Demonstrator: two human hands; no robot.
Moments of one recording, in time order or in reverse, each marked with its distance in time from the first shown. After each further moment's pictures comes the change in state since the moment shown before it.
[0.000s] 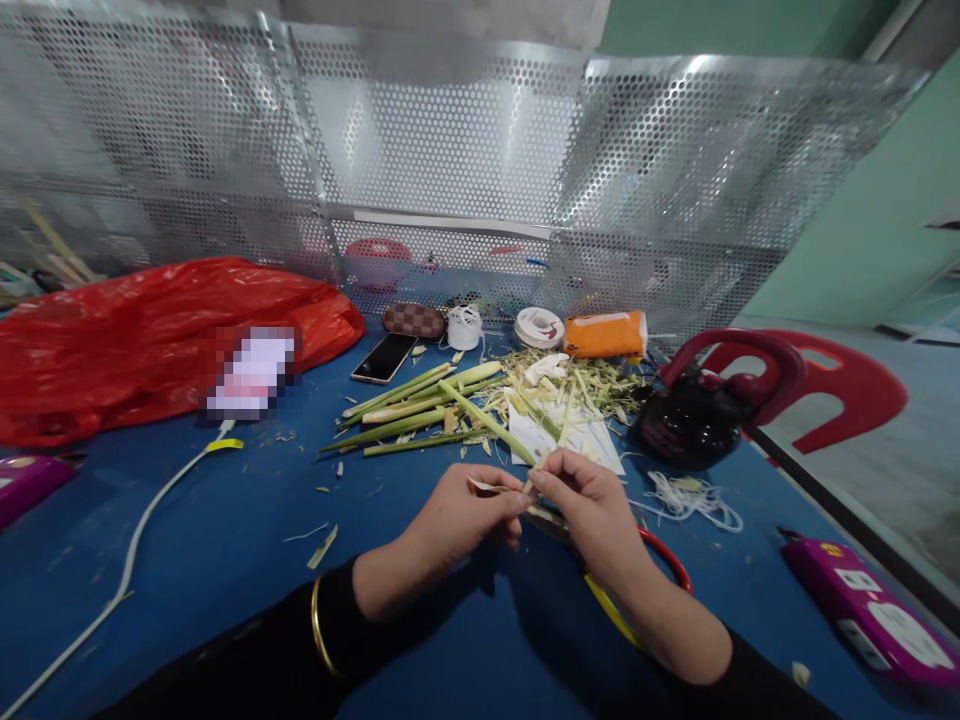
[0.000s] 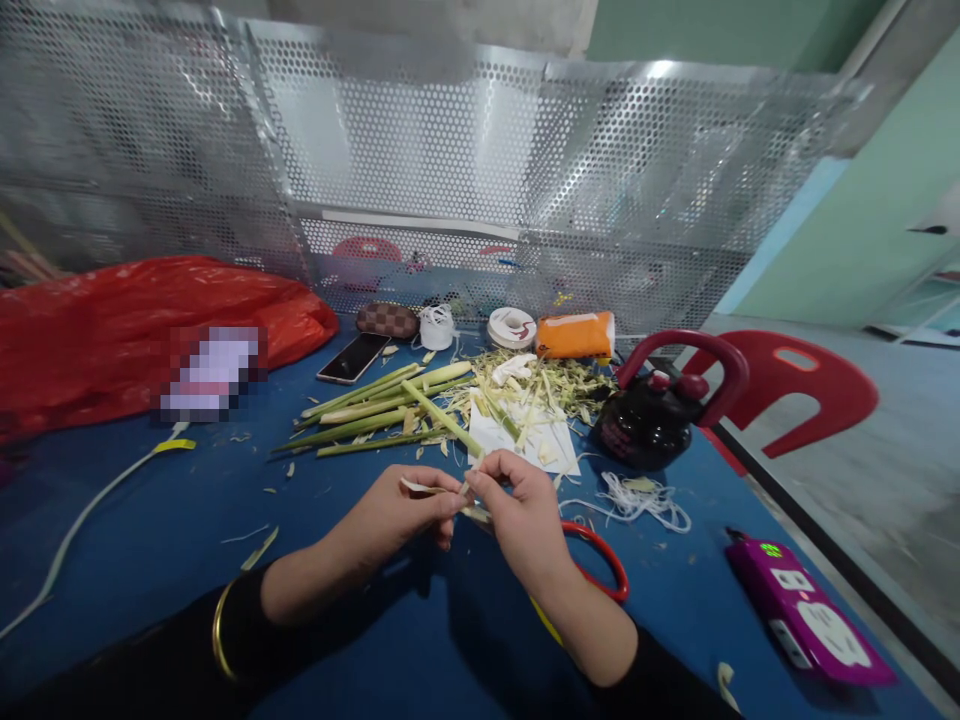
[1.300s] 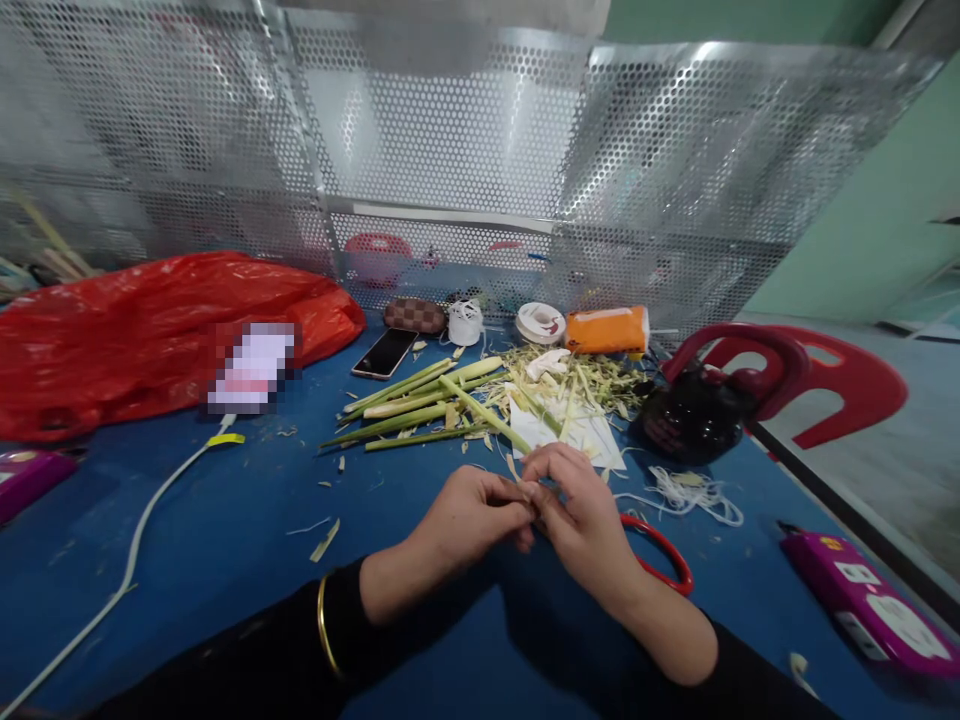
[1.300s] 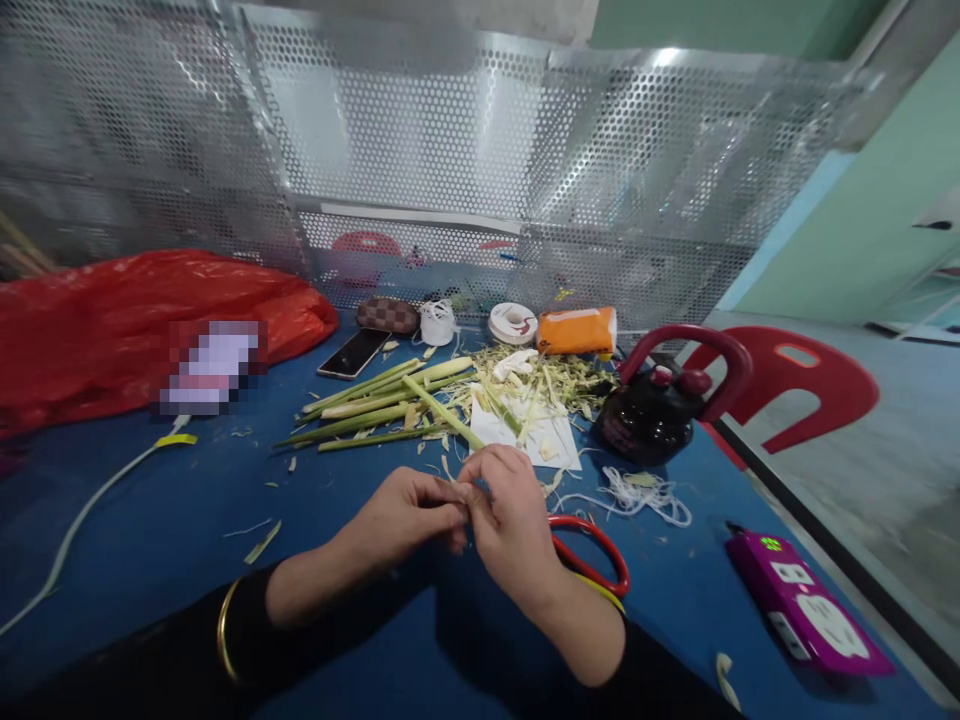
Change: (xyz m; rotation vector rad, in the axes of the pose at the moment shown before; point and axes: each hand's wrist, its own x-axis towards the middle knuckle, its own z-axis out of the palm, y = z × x) left_hand 0.003 -0.007 0.000 0.178 -0.132 0.085; right_hand -0.005 0.007 0.003 -0.423 -0.056 -0.531
